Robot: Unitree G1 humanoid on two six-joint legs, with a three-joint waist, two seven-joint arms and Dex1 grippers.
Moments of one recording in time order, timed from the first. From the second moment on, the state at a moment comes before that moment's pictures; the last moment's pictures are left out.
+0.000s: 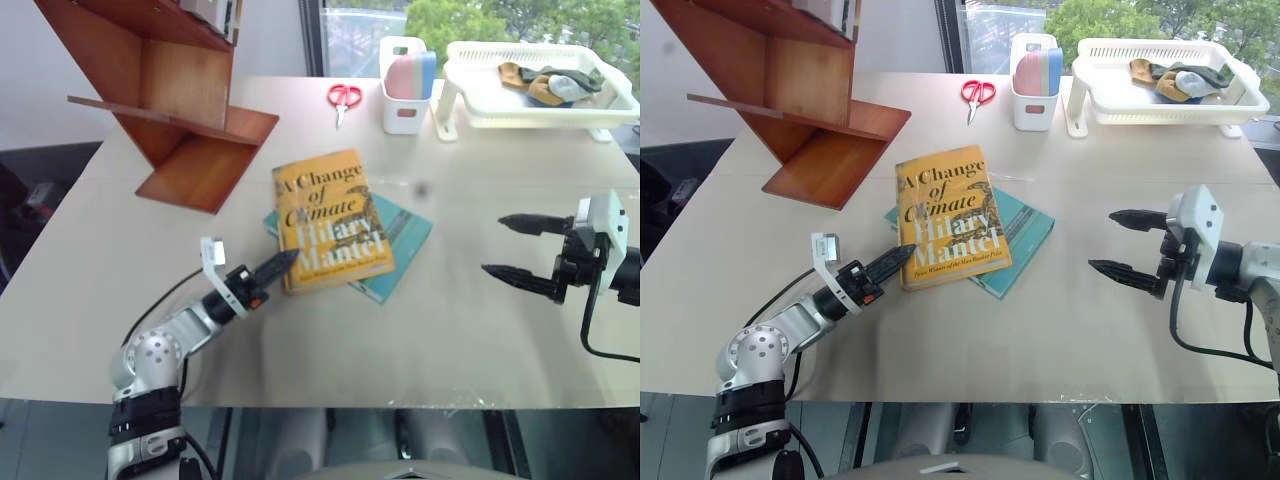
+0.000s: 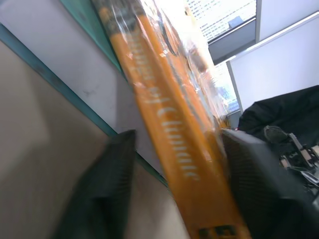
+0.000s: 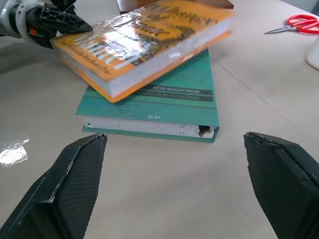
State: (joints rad) left arm -0.18 0.37 0.39 0.00 -1.02 0.98 -0.71; right arm -0.17 -0.85 -0.30 -0.29 0.54 0.48 1.15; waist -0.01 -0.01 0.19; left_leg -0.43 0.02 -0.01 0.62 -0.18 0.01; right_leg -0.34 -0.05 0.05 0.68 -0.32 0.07
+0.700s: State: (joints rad) left arm 0.09 0.24 0.37 -0.41 -1.41 1.01 -0.18; right arm -0.16 -0.84 -0.28 -0.27 0.54 0.44 1.15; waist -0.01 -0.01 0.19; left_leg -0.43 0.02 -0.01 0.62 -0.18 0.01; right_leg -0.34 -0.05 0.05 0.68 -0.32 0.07
